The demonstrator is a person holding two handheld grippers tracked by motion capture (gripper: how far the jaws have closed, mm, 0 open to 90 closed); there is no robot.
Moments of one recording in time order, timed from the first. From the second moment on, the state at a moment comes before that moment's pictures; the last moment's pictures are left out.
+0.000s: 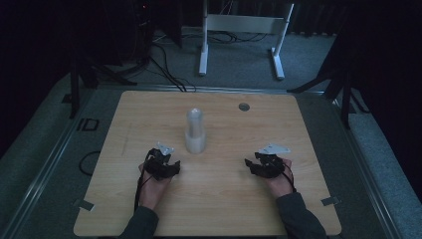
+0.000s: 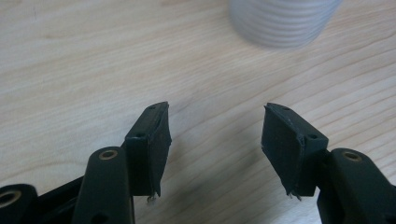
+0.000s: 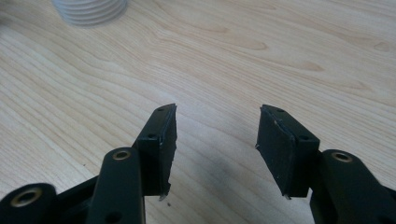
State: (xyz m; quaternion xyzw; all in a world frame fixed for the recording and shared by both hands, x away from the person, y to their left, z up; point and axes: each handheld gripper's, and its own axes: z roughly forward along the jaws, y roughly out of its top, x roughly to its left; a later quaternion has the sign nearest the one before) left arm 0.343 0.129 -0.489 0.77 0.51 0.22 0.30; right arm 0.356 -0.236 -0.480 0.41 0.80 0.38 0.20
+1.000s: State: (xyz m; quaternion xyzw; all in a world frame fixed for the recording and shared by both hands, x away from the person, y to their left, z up) left arm 0.358 0.121 -0.451 0.76 0.45 0.22 0.41; right arm 0.365 -0.215 -0.440 0.37 0.82 0.40 0.20
